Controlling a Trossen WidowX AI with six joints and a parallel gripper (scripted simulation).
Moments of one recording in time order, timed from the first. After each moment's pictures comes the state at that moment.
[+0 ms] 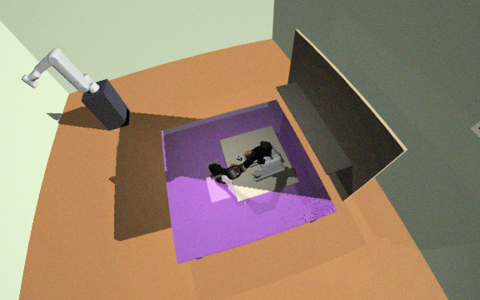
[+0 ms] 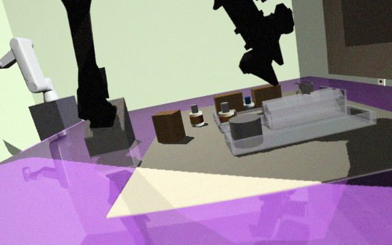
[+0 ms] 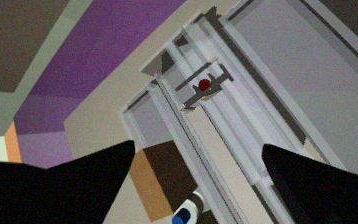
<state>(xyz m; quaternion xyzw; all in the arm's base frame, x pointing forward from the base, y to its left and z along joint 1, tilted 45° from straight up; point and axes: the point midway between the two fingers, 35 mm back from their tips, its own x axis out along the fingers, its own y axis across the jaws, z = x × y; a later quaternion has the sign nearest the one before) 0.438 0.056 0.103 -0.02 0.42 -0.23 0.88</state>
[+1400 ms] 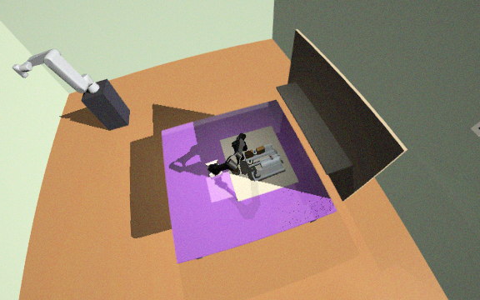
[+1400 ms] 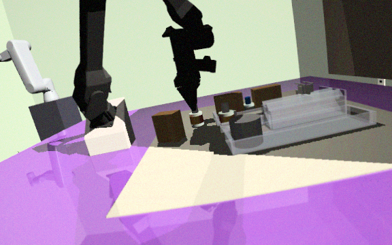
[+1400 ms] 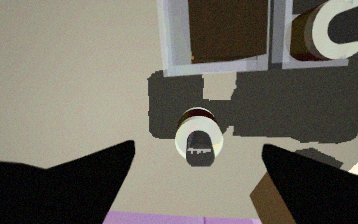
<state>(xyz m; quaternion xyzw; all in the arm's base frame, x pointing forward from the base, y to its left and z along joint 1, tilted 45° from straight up) 0.241 0.073 -0.026 -0.28 0.62 -0.24 0.70</state>
